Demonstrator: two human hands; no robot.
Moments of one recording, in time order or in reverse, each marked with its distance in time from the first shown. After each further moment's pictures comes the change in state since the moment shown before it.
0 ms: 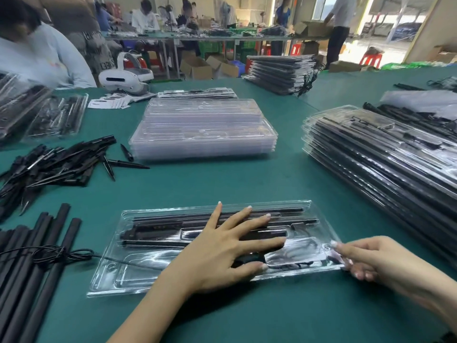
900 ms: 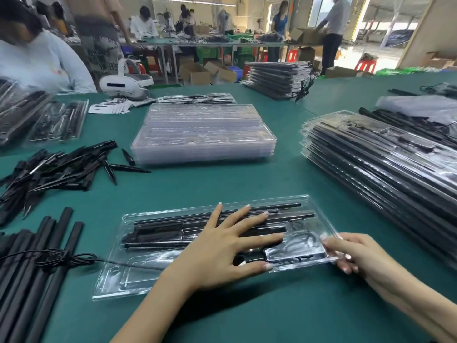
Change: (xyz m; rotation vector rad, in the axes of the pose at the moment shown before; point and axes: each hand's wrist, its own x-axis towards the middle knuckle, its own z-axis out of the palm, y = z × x) left_hand 0.000 -0.004 -0.002 -0.043 0.039 -0.020; right_hand 0.015 0.007 0.019 0.033 0.027 -0.228
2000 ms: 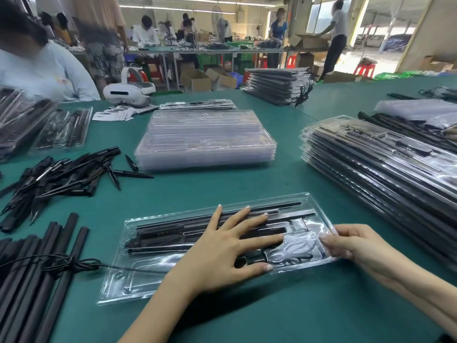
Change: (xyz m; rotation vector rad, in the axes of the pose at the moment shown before) left_hand -0.001 -0.001 -0.002 0.013 0.036 -0.012; right_hand 0.014 -0.011 -0.003 0.034 -0.020 -0.013
